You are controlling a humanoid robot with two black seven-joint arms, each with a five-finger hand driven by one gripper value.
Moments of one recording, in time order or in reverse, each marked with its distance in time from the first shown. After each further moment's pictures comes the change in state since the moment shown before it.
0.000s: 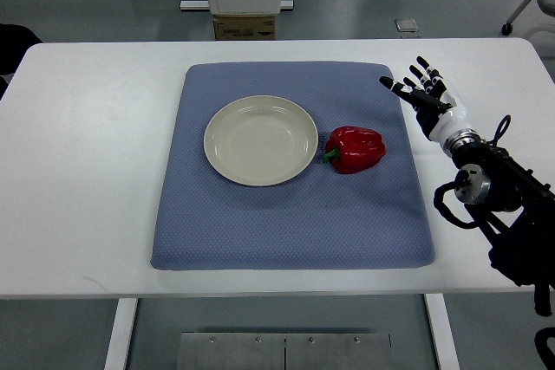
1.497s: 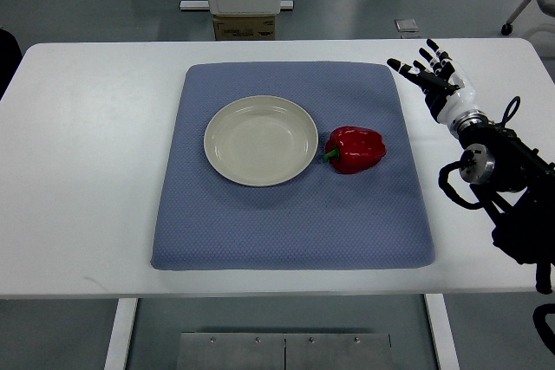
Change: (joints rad) left arm 0.002 0.000 -0.001 0.001 0.000 0.000 0.000; right arm 0.087 0.001 -0.001 -0.091 0.005 0.002 -0.004
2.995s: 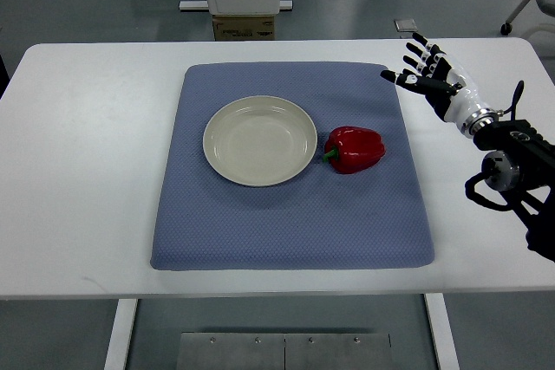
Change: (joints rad) left arm 0.000 0.000 0.000 0.000 0.000 0.000 0.000; right arm 0.041 -0.150 -0.225 0.050 -0.005 0.170 0.067
